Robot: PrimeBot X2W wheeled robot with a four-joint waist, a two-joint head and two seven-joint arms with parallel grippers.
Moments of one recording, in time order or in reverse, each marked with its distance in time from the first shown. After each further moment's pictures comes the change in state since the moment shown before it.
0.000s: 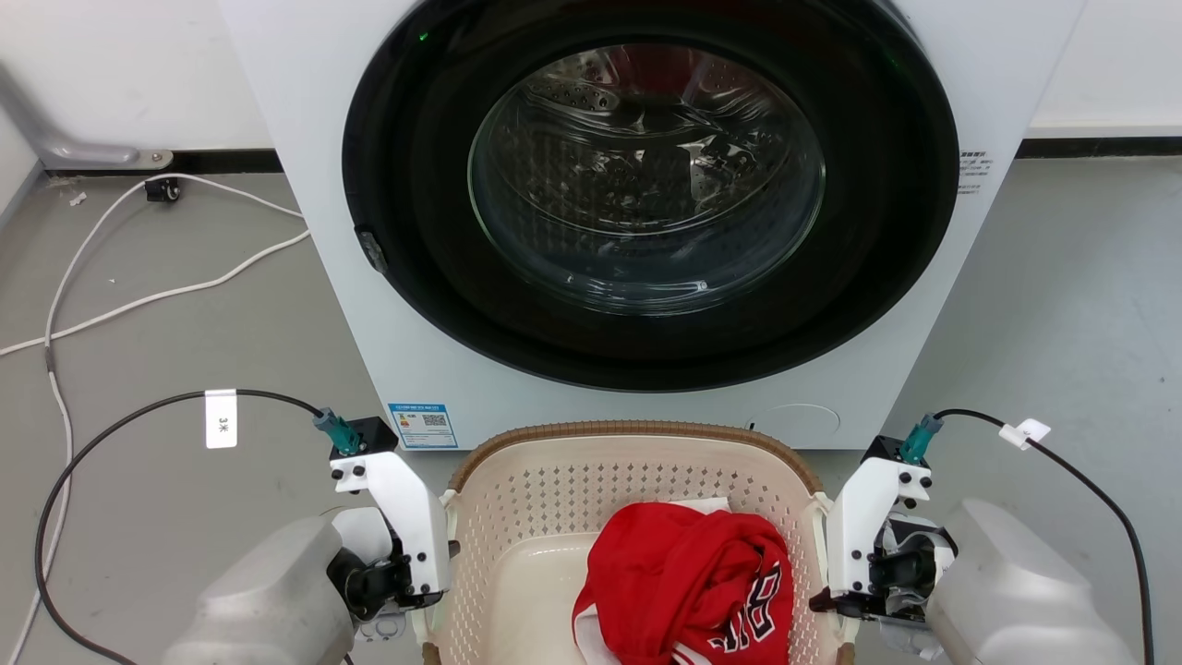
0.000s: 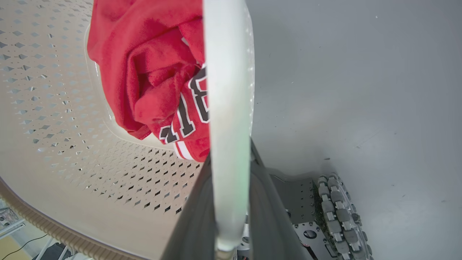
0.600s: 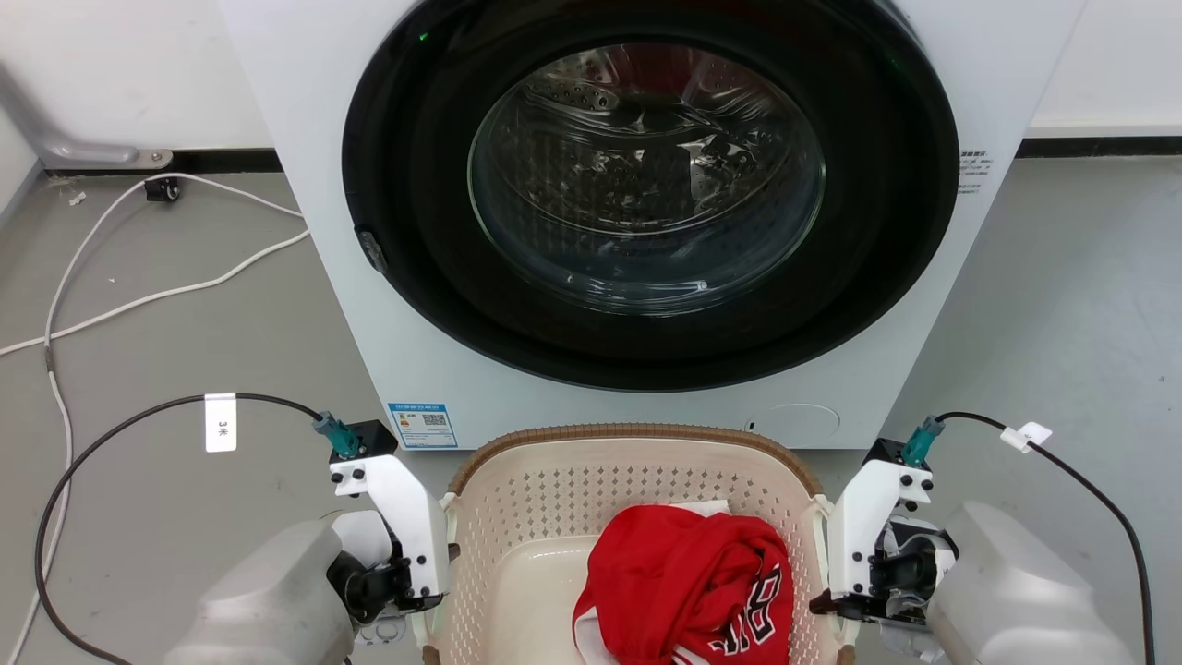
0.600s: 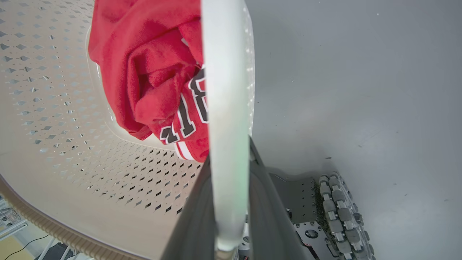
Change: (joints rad) left arm 0.004 0.001 -0.007 0.001 -0.010 0.000 -0.004; right arm 0.005 0.000 -0.010 0.000 -0.003 0.000 -0.001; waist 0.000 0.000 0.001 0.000
